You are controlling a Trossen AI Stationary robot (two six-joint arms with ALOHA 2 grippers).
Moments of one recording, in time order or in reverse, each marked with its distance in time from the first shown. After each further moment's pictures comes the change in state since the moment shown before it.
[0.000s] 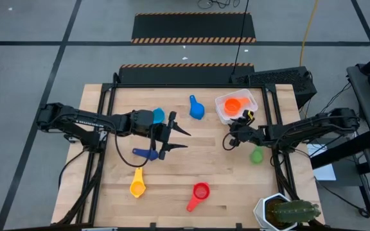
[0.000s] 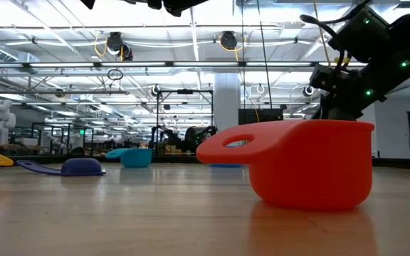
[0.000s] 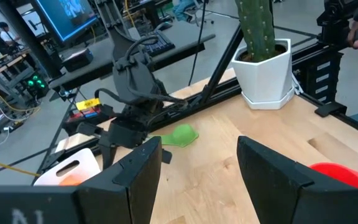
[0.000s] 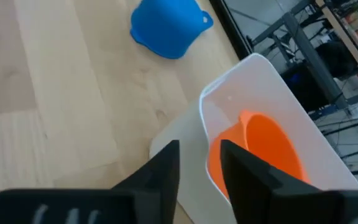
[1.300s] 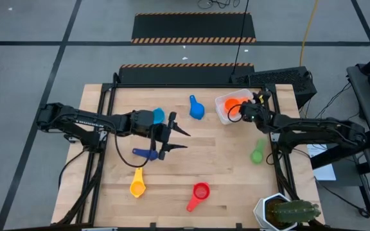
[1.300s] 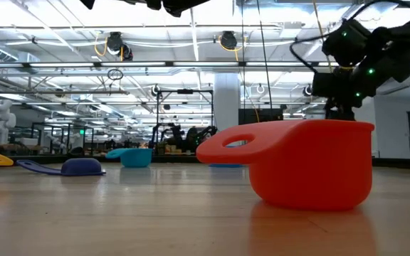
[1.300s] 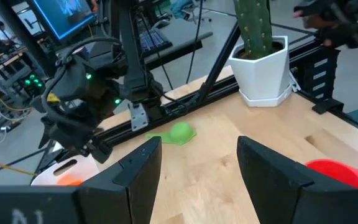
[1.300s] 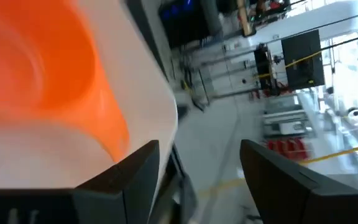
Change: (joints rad) left arm 0.000 0.000 0.000 -0.012 0.006 0.005; right arm -0.414 -0.129 0.000 0.031 0.233 -0.495
